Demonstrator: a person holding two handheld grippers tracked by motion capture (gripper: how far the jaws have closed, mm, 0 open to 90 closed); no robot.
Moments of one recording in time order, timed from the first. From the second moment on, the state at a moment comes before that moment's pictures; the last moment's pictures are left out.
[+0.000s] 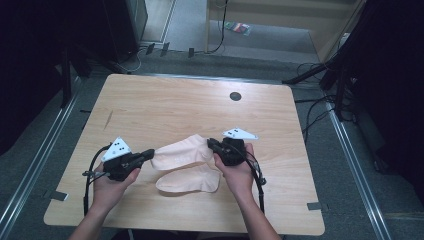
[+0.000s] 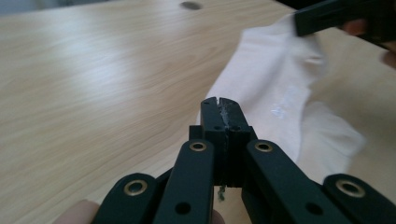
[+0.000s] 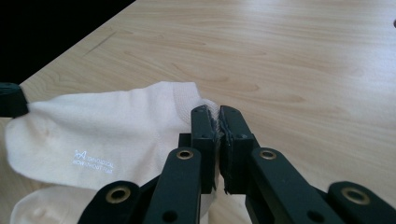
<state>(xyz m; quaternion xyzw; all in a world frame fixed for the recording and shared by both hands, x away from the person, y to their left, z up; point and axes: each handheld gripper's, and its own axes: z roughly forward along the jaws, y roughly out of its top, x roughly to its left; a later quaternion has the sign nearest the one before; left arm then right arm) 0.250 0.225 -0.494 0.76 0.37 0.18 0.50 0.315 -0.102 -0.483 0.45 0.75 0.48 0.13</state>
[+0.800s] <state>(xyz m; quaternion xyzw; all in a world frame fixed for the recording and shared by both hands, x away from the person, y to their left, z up) 0.240 0.211 -0.524 0.83 0.32 0.11 0.43 0.257 -0.125 -0.530 0.48 0.75 0.44 0.09</state>
